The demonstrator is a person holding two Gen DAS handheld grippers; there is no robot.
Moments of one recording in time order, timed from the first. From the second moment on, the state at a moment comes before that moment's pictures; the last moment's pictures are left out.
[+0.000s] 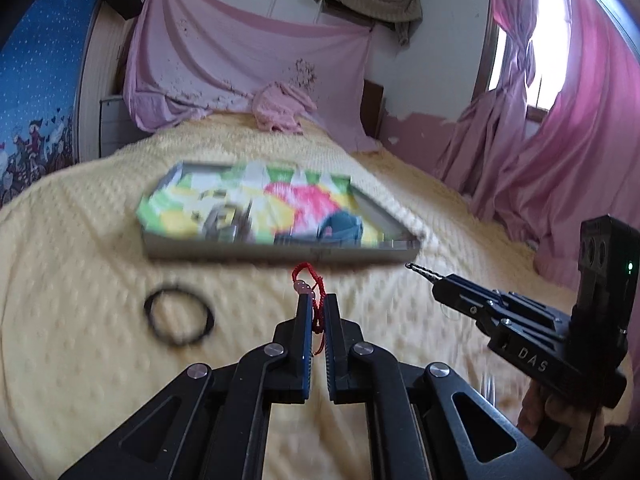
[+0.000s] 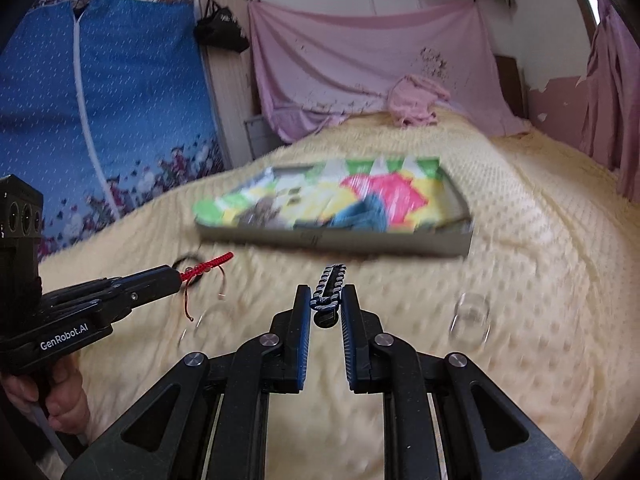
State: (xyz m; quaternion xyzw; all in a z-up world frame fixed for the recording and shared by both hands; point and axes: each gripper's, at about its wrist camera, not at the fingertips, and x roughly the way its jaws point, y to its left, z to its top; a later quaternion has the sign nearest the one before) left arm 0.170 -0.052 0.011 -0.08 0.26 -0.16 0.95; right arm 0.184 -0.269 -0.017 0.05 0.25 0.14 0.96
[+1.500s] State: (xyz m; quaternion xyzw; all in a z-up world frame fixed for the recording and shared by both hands) left arm 0.237 -0.065 0.015 -0.12 0.26 -0.14 0.95; right arm 0.200 -0.318 0.012 0.08 0.22 0.03 0.97
